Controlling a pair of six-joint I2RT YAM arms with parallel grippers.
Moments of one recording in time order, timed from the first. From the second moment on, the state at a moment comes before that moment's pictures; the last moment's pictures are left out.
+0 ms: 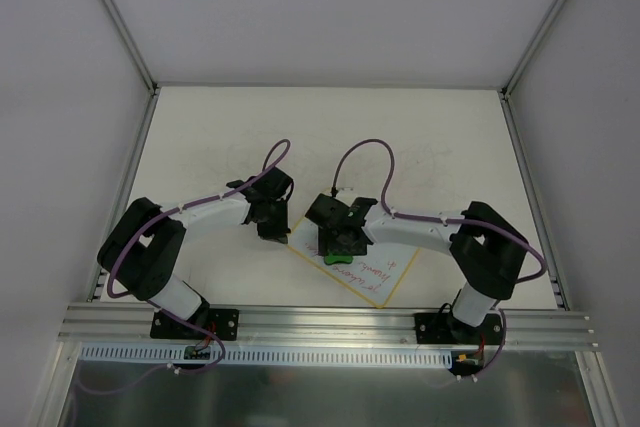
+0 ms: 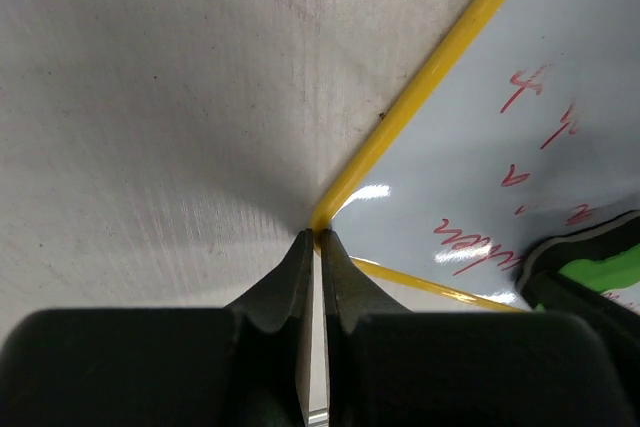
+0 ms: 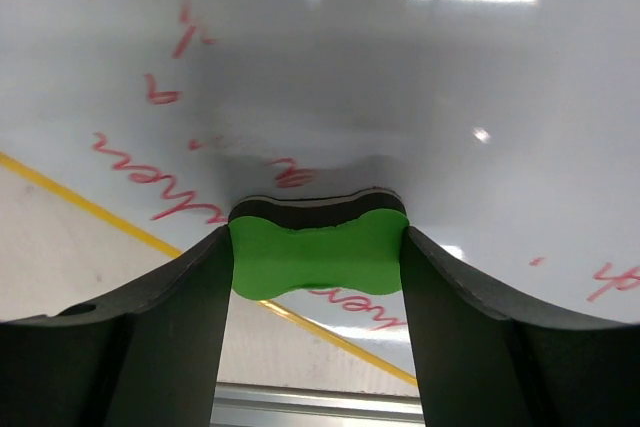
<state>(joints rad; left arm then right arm) -0.63 1.55 0.82 -0.50 0.06 -0.67 1.07 1.71 1.08 -0.67 0.25 0.96</state>
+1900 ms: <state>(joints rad) -0.63 1.53 0.81 -0.51 0.06 -0.67 0.88 1.36 0.73 -0.73 0.32 1.02</state>
